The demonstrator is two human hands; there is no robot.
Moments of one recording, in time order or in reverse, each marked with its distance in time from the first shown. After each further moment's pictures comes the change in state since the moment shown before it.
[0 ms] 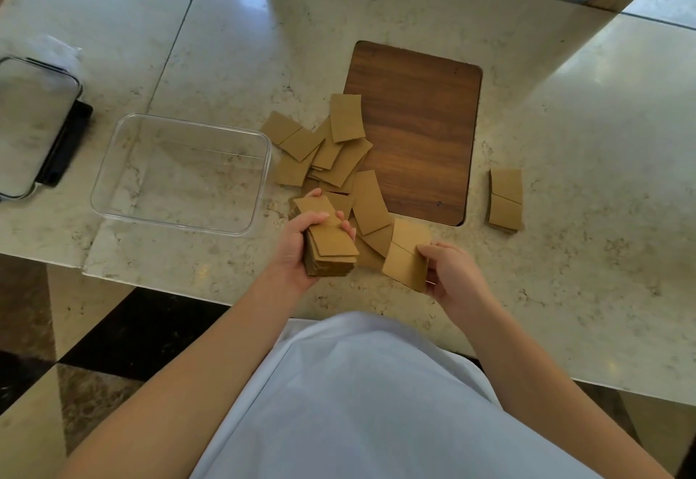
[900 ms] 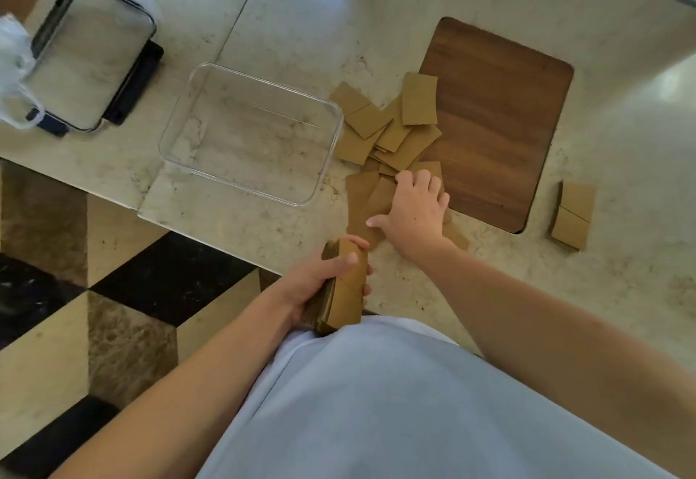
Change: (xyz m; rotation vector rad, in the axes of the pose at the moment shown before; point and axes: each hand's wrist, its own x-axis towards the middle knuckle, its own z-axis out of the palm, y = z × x) left_hand -0.071 0.014 -0.073 0.435 -0.092 -0.177; right_hand 0.074 -0.004 0.136 -1.423 0.257 -0.773
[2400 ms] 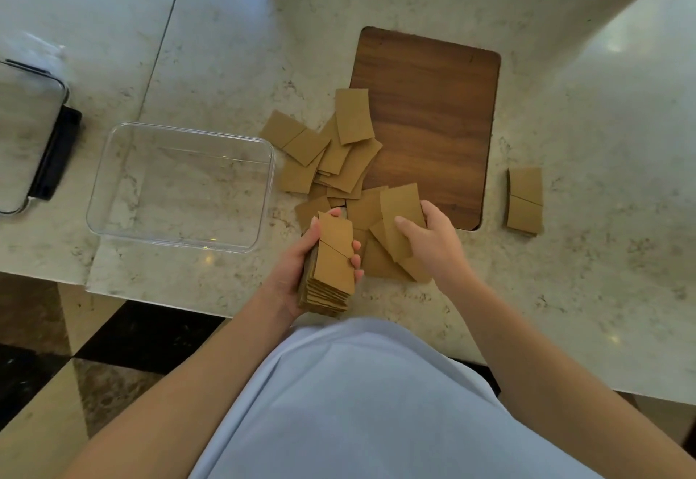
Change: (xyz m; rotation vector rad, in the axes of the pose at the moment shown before) left_hand 0.078 0.028 0.027 -0.310 -0.077 -0.014; right_hand -0.028 0.082 -0.046 1.014 -0.096 0.390
